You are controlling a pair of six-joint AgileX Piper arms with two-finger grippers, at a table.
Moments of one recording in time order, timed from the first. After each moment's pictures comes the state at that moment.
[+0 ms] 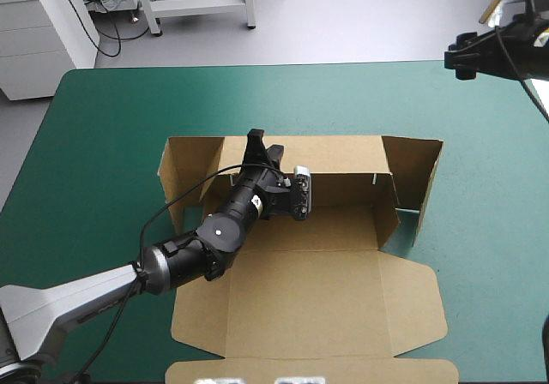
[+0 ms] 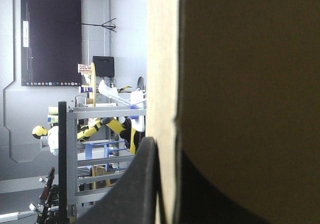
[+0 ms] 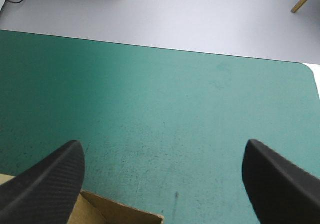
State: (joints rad) left arm -0.92 1.54 -0.98 1.68 0.49 -0.54; right arm 0.00 1.50 -2.07 0.10 1.22 -0.13
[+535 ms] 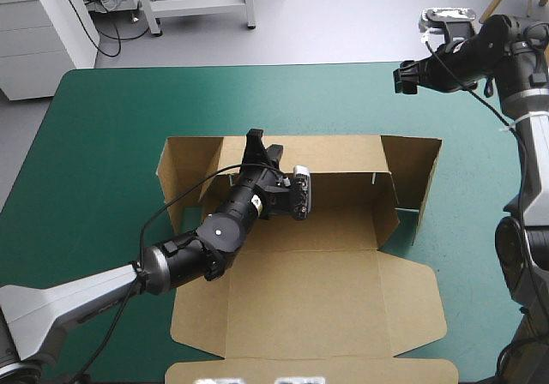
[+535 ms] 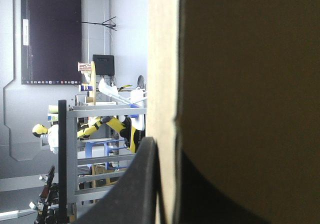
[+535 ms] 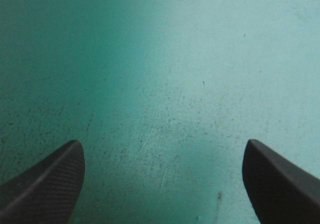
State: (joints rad) left arm -0.92 1.54 -0.98 1.68 0.49 -0.54; right arm 0.00 1.90 -2.11 0.23 1.22 -0.16
